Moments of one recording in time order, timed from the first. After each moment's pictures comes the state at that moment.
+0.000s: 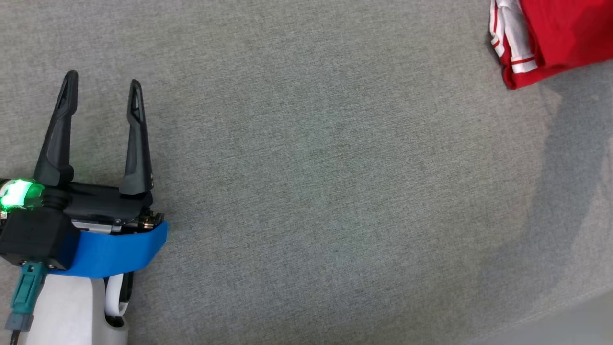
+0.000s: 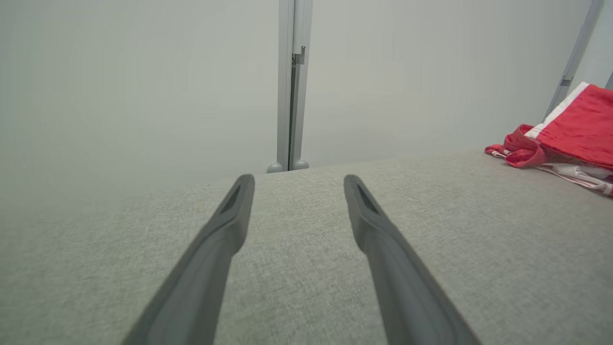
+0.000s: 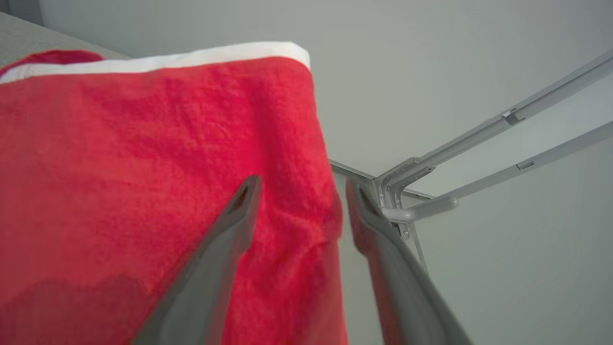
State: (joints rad) left arm -0.28 0.18 -0.05 -0.17 -0.05 -0.10 -0.22; right arm -1.28 -0.57 0.47 1.18 0.30 0.13 -0.26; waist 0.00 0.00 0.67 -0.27
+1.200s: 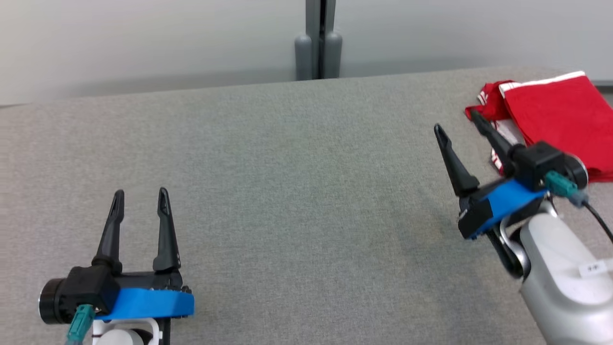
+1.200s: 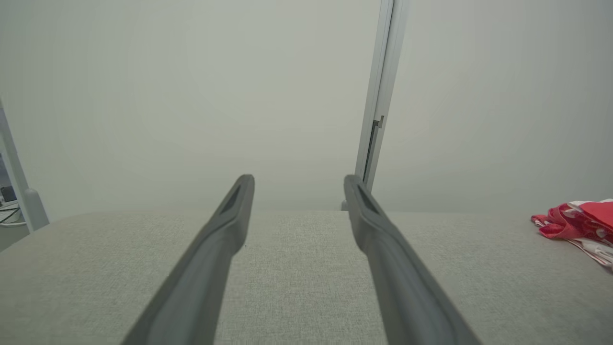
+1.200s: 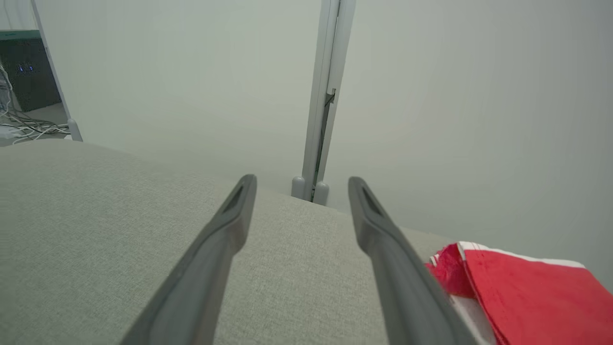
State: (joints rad) left arm -0.07 0.07 -0.01 0.07 -0.15 -0.08 -0.26; right arm -0.60 -0.29 0.34 0.55 0.28 0.13 -0.26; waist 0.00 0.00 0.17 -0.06
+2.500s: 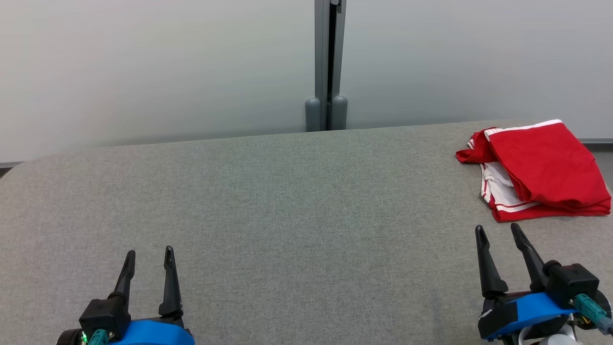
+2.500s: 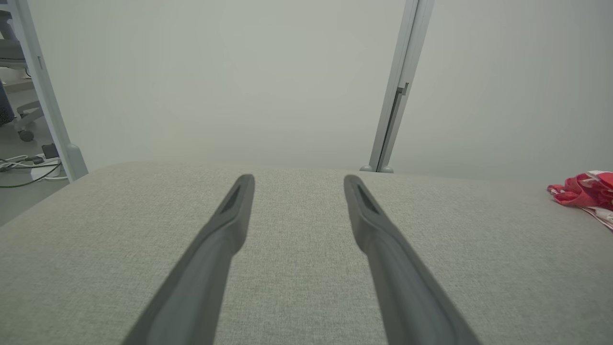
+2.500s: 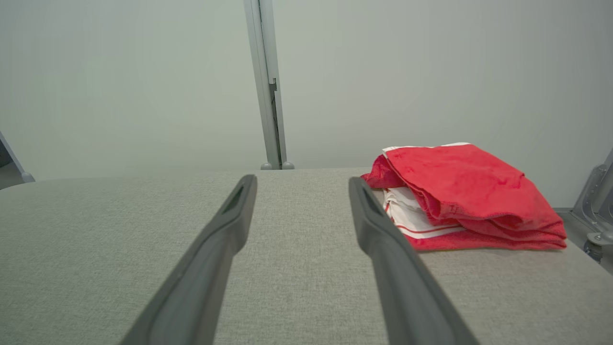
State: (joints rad) left arm 0.00 0.05 0.03 0.29 -0.15 -0.10 -0.26; right arm -0.09 -0.10 -0.04 0.30 0.16 0.13 -0.26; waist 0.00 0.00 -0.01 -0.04
